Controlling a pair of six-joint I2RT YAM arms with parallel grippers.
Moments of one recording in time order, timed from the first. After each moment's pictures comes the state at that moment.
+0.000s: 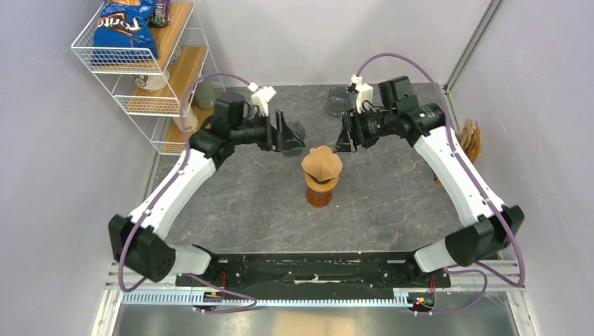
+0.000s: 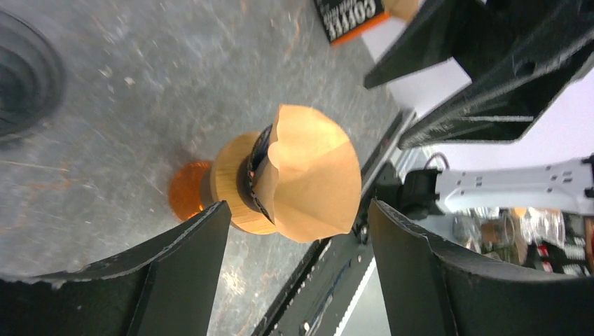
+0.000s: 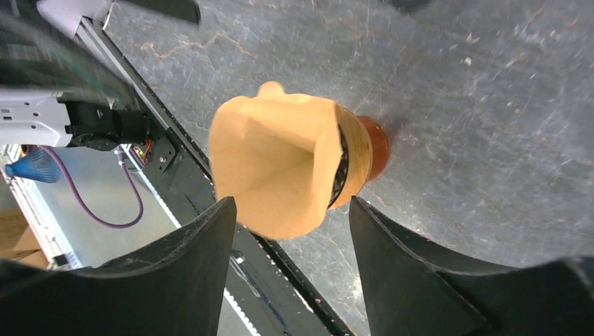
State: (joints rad) left arm -0.45 1.38 1.28 -0.43 0.65 -0.44; right arm 0.38 1.50 1.60 -0.94 -0.60 0.06
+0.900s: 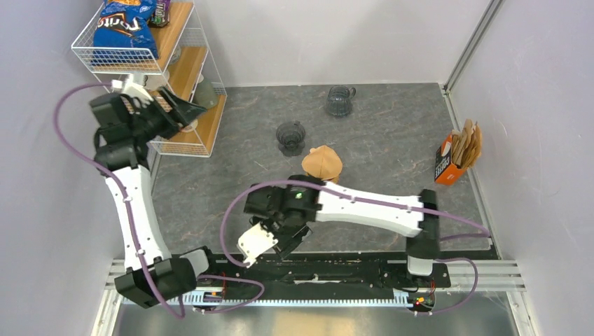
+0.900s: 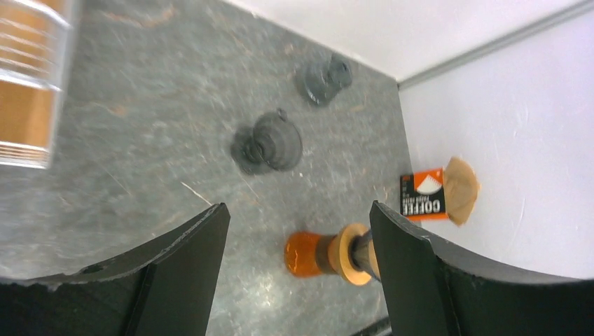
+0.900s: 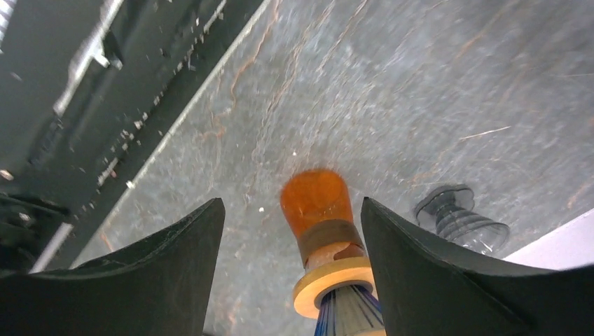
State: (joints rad) left arm 0.32 1.15 1.39 -0.67 0.75 -0.46; right arm 1.36 1.80 1.90 -1.32 -0.07 -0.94
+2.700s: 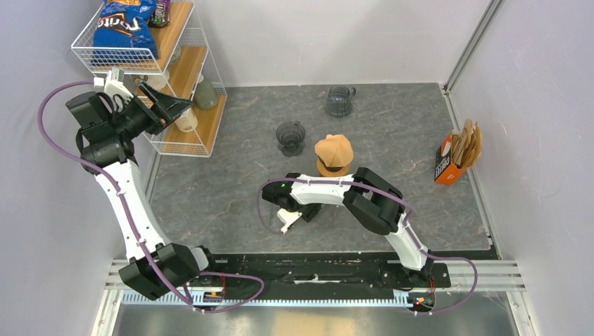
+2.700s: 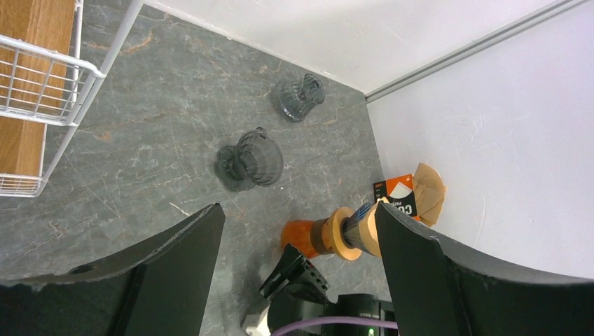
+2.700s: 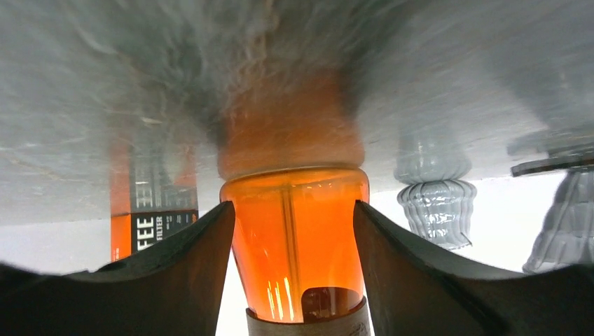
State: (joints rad) left arm 0.53 1.21 1.47 -0.63 0.97 -0.48; right arm 1.10 2.18 1.54 -1.03 0.58 -1.17
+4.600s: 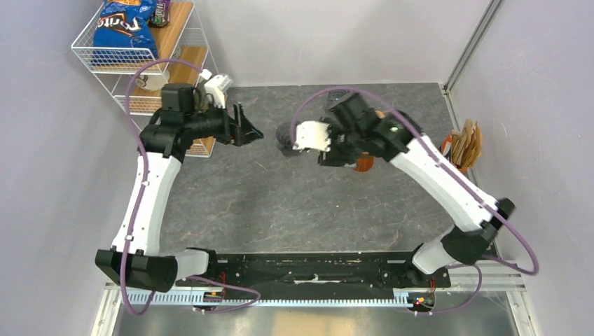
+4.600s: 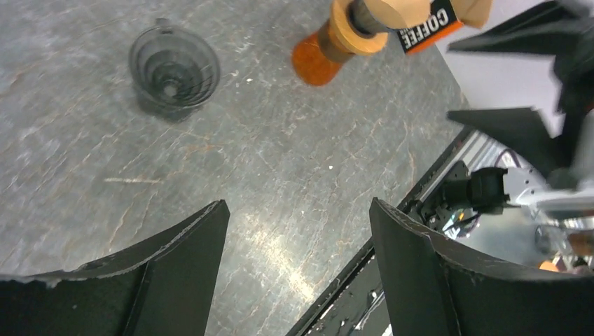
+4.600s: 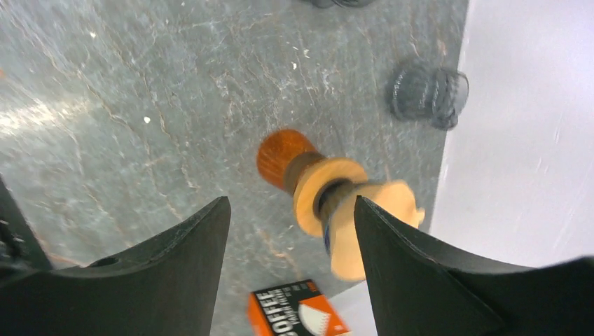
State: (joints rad) left arm -0.07 1.23 1.46 -0.82 0.72 -0.11; right arm 0.82 1.57 1.79 -1.18 0.09 -0.89
